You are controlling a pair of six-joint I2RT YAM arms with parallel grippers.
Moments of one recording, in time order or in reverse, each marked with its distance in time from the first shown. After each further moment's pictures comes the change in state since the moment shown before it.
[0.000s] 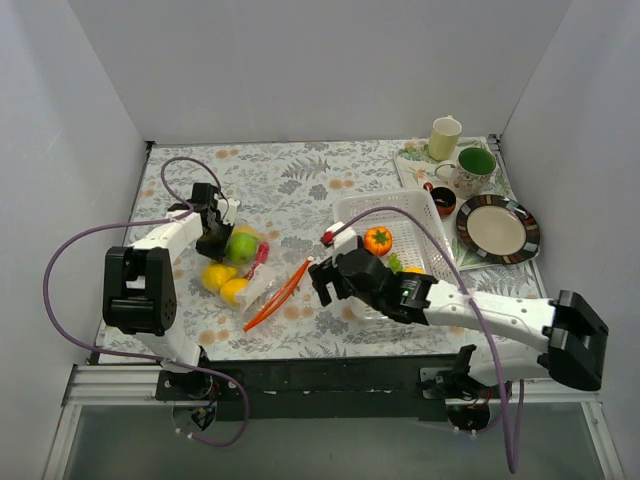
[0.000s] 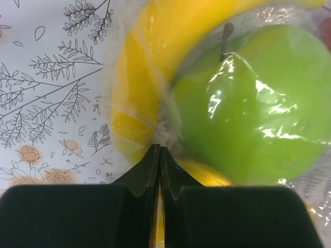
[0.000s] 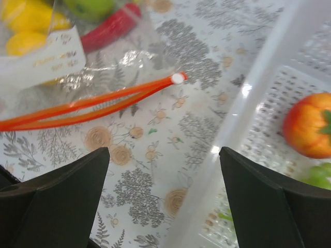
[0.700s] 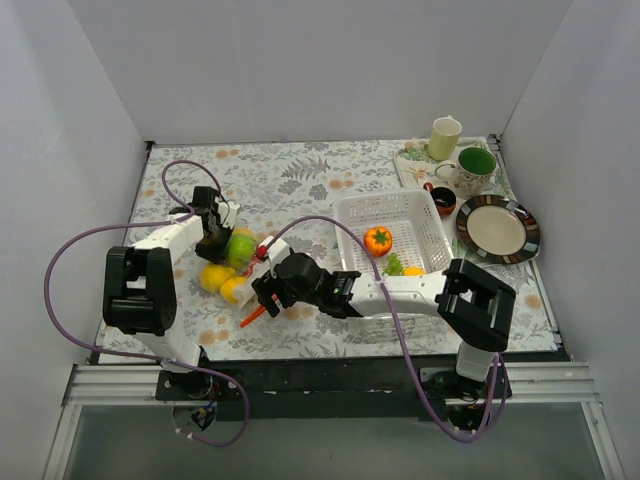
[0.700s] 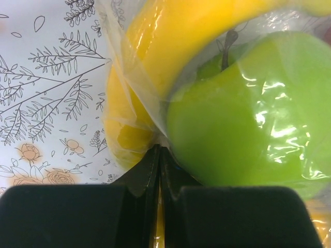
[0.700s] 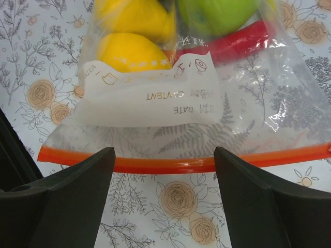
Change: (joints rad) left arm 0.000 0.000 -0.049 0.045 -0.043 0.002; right arm 0.105 0.548 0.243 0.288 -0.238 -0.041
